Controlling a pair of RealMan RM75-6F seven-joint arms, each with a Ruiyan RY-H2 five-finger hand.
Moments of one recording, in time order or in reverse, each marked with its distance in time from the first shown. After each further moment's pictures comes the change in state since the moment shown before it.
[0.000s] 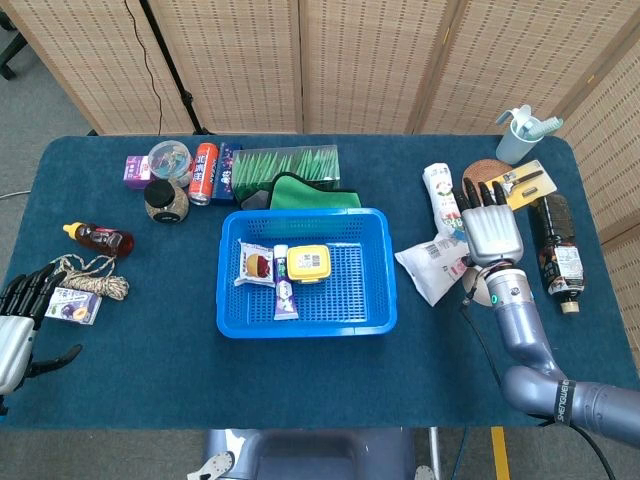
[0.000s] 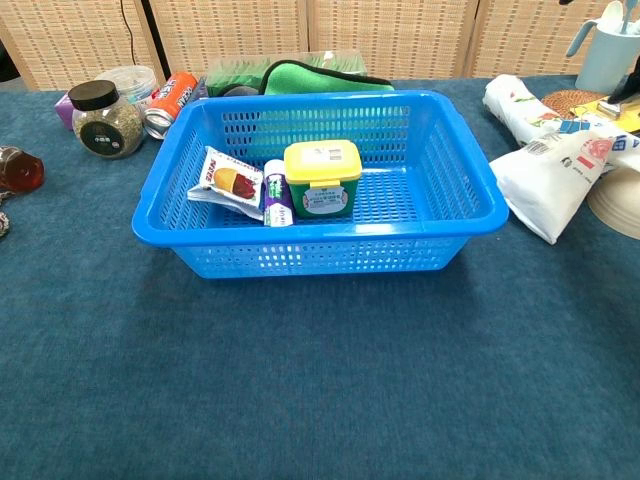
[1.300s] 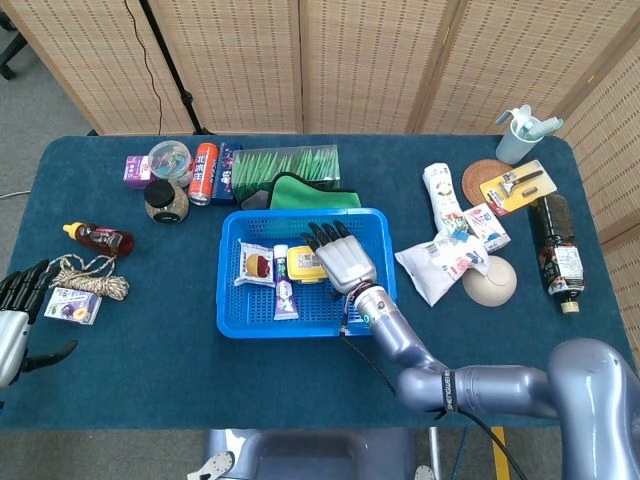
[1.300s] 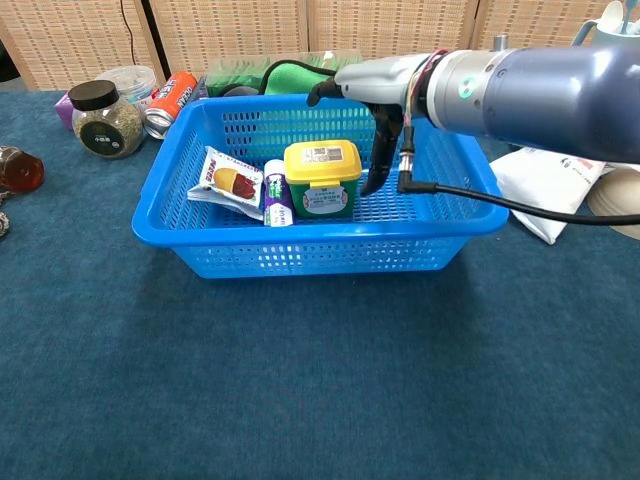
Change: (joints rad) left arm -0.013 0.011 -0.013 0.010 -0.040 -0.025 -0.026; right arm 0.286 -0.409 0.036 0.147 0.050 -0.166 0.050
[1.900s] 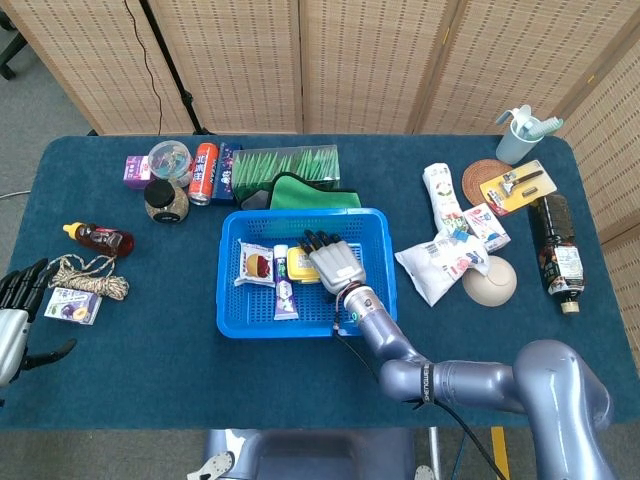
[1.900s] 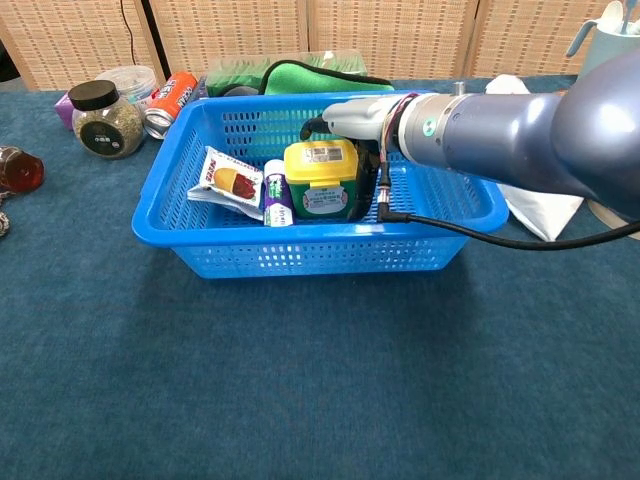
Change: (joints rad) left arm -0.005 -0.004 -0.007 -0.003 -0.024 -0.012 0.011; right arm 0.033 -0.126 -0.007 0.191 0.040 -0.082 0.032
